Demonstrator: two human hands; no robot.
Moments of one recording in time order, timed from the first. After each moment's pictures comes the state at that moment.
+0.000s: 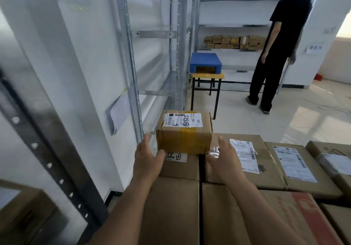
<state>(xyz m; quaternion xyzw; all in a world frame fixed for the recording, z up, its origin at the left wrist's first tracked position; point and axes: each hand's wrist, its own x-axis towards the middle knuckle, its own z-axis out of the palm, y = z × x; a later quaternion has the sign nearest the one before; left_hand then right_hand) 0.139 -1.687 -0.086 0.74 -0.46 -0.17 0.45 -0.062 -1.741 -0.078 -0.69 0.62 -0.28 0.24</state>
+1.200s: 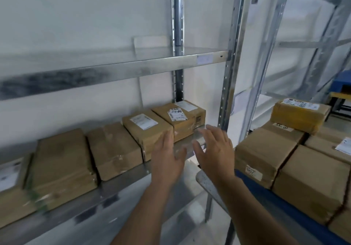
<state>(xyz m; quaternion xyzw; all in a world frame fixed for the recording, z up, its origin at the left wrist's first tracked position) 0.068 -1.201 -0.048 0.84 -0.29 0.14 0.43 -0.002 -1.314 -0.035 -0.88 0.18 -0.41 0.15</state>
